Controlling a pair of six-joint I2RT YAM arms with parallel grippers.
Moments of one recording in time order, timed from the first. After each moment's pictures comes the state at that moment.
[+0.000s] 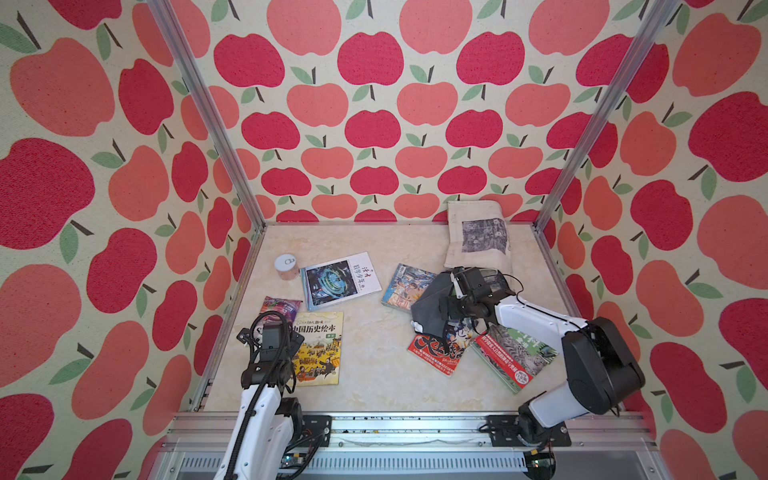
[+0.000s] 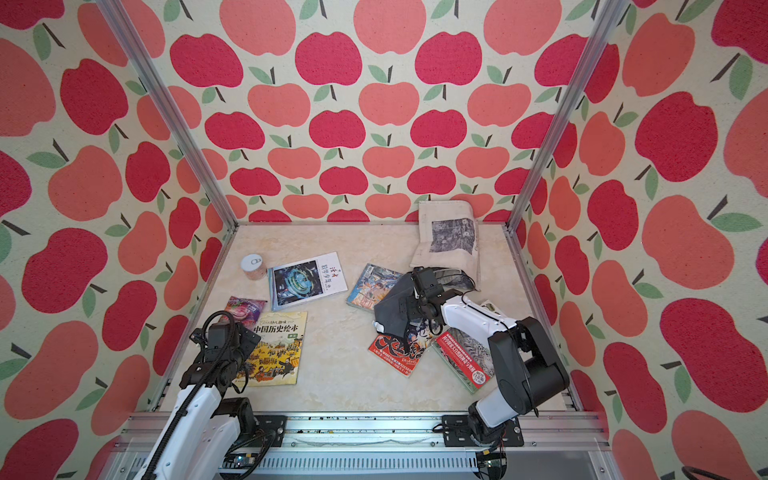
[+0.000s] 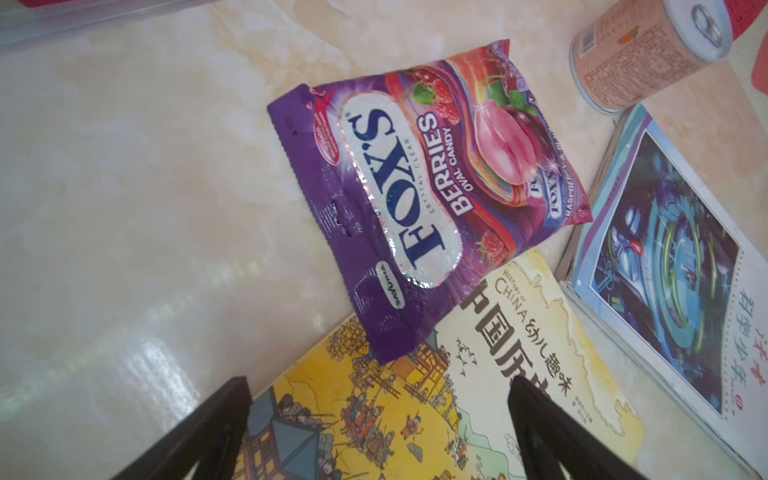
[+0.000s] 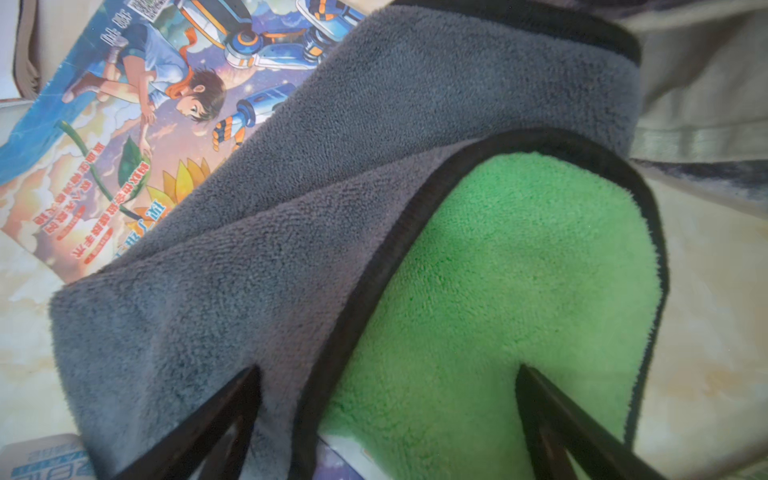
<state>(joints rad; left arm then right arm) 0.12 0.65 0.31 -0.58 -0.25 -0.90 0.55 1.56 0.88 -0.36 0.07 0.26</state>
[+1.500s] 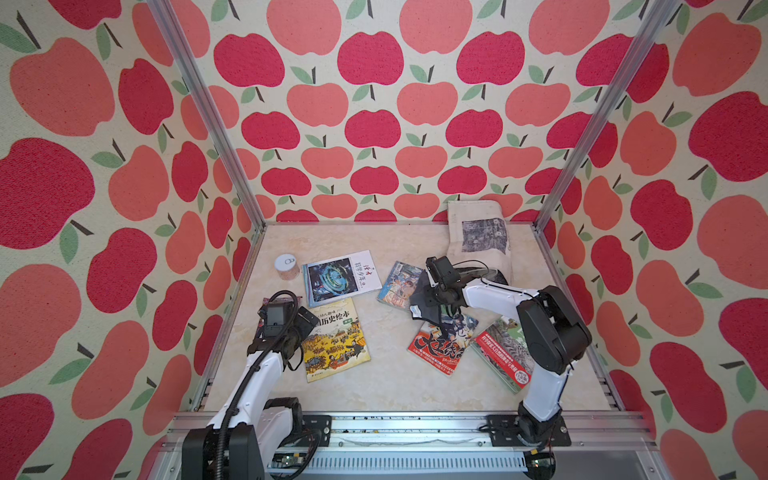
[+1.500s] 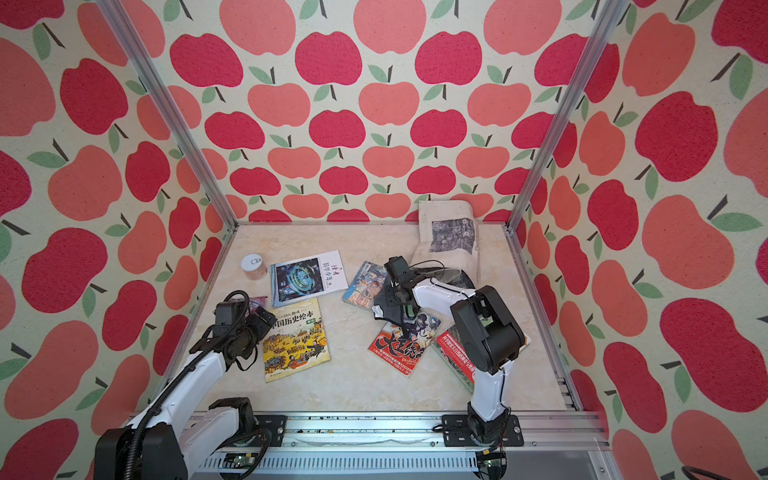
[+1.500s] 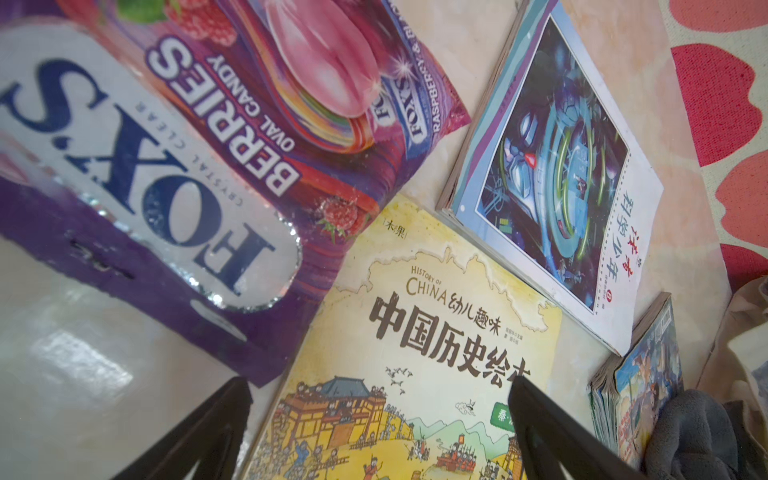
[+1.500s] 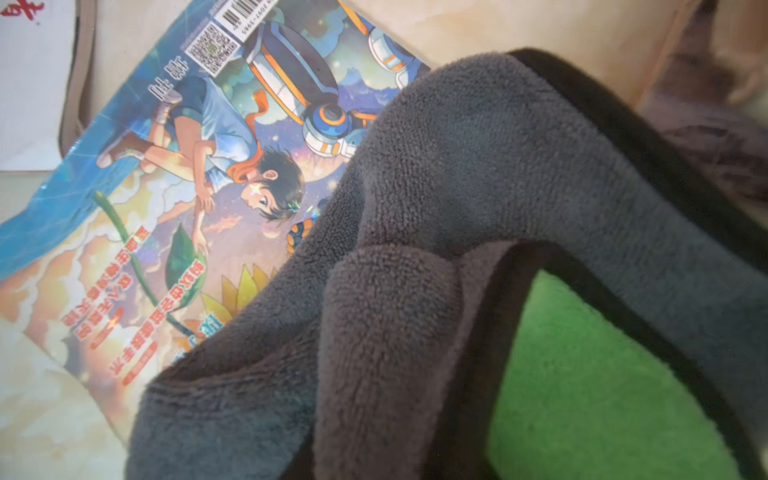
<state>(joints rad) 0.07 1.02 0.46 -0.36 0.03 -0.86 0.65 1.86 1.15 -0.32 0.09 0.27</state>
